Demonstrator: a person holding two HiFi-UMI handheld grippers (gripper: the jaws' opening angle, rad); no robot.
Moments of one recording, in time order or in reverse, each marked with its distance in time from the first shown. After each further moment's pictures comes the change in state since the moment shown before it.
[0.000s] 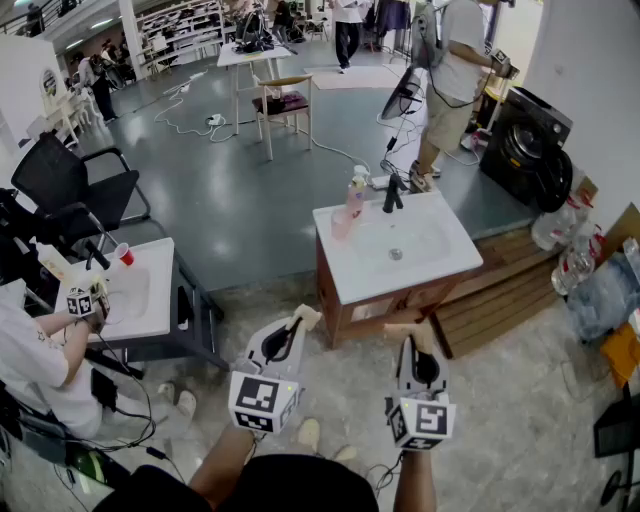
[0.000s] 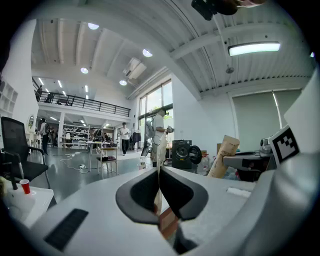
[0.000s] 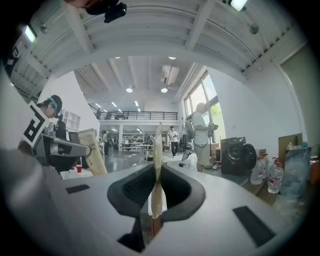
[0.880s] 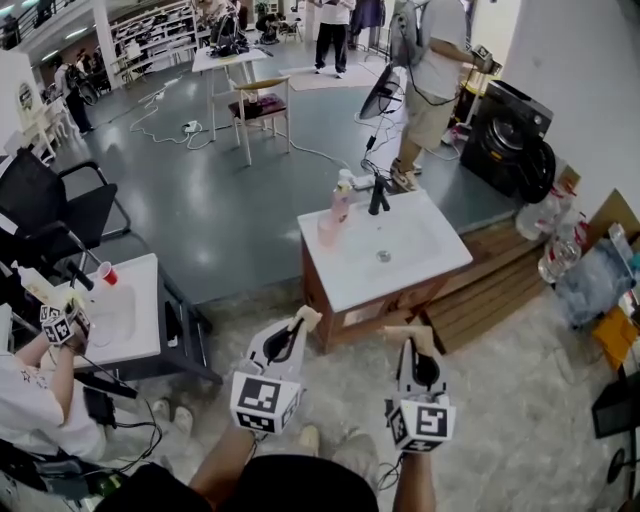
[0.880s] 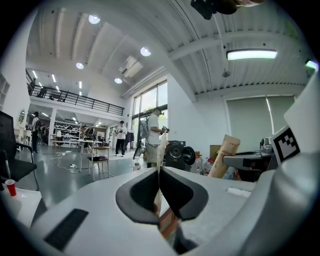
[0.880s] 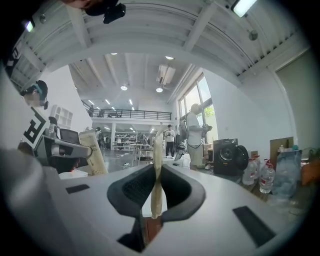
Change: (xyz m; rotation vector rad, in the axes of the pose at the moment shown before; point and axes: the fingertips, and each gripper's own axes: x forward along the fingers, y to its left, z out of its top) left arm 0.034 0.014 -0.005 -0.011 -0.008 -0.090; right arm 0.016 0.000 0.002 -0.007 0.000 -0.088
